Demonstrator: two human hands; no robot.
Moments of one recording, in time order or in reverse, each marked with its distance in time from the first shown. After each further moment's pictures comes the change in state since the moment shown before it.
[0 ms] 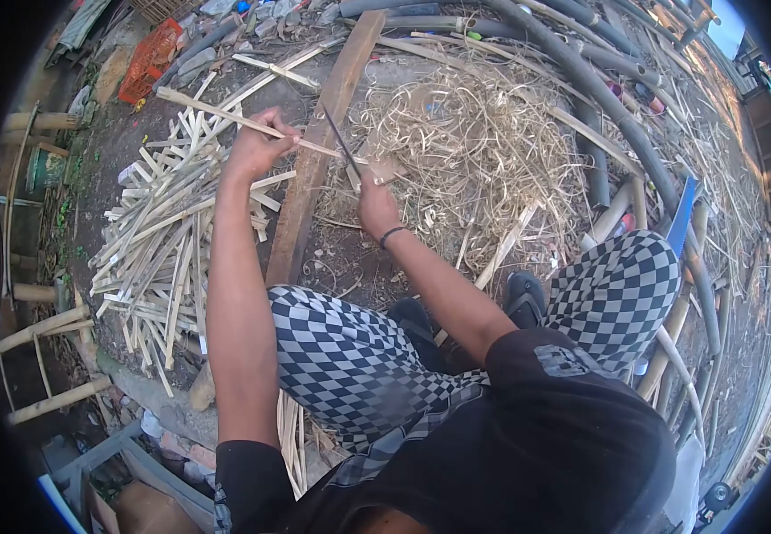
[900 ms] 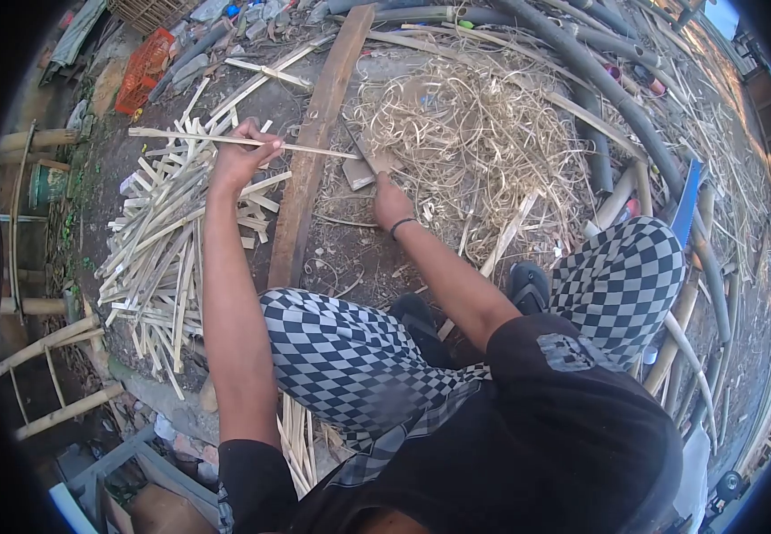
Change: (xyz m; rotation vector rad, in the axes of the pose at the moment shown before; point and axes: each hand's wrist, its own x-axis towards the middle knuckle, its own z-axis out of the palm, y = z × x) left_hand -0.008 -0.001 -0.001 -0.262 0.072 -0.125; right_hand 0.007 0.051 -0.002 -0.129 -0.084 0.101
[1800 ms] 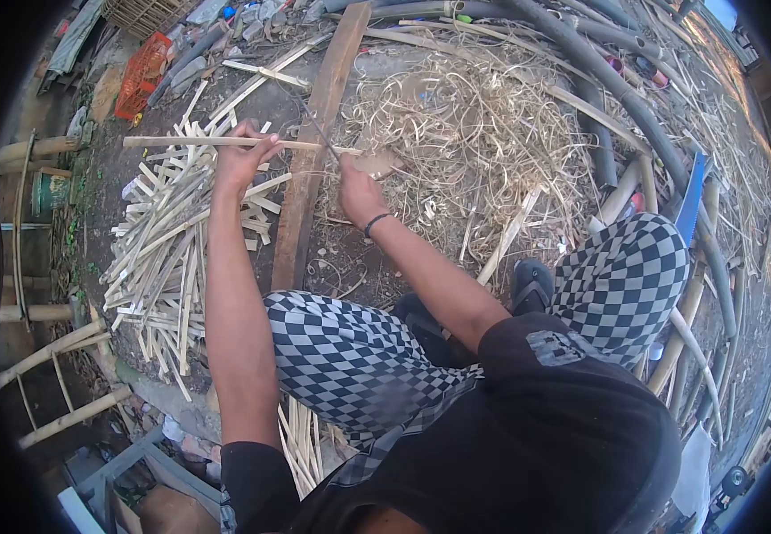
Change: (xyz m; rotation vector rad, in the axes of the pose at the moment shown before) left_hand 0.008 -0.007 0.012 -0.132 0.125 0.062; right_hand 0.003 -0.068 -0.021 0.195 0.068 -0.141
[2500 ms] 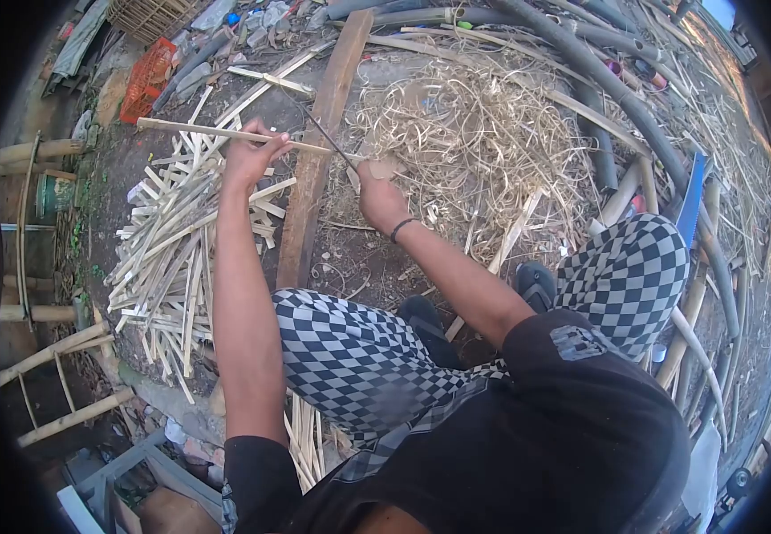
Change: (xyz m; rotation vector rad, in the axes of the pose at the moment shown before) left_hand 0.008 0.014 0.006 0.055 -0.063 -0.058; right_hand -0.008 0.023 -0.024 -0.172 -0.087 -0.037
